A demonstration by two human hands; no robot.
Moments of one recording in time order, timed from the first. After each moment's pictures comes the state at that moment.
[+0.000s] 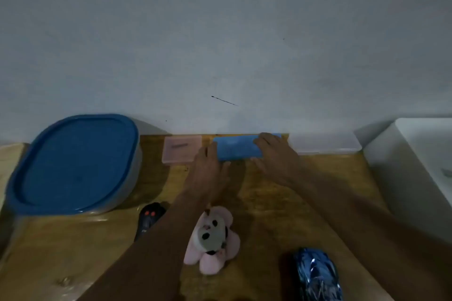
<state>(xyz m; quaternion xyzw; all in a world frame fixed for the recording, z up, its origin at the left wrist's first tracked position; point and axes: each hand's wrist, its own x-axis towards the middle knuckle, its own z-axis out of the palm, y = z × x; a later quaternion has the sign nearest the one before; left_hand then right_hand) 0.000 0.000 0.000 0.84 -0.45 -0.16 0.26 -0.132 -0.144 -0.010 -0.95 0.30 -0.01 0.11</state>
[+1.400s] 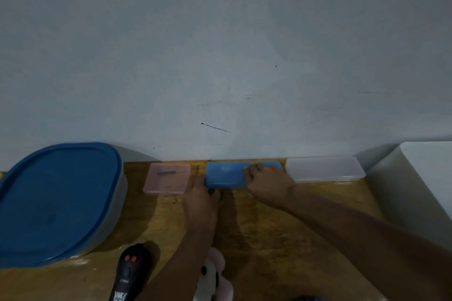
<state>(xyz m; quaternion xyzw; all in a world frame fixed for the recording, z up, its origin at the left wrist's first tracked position) -0.002 -0.035 -0.037 0.88 -0.26 -0.13 0.37 -0.112 -0.165 0.002 -0.96 0.09 0.16 -0.20</state>
